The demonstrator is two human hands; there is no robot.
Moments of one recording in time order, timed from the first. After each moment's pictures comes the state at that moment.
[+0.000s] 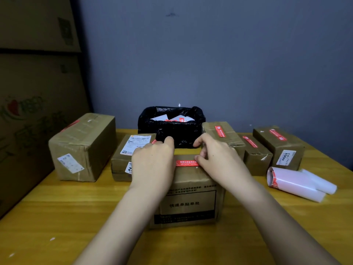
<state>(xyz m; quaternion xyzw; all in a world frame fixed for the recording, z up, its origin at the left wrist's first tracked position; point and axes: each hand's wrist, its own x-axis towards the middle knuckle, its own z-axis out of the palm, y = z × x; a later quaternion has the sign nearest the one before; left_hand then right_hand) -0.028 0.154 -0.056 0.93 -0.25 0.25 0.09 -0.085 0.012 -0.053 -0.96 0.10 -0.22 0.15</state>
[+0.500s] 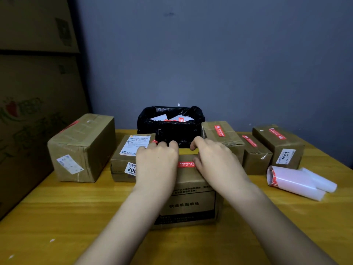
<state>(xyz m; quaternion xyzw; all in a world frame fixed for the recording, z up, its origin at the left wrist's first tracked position) -0.040 0.149 -0.051 0.93 -0.27 0.25 0.01 -0.089 0.024 -0.054 -0.96 0.08 -0.25 0.02</state>
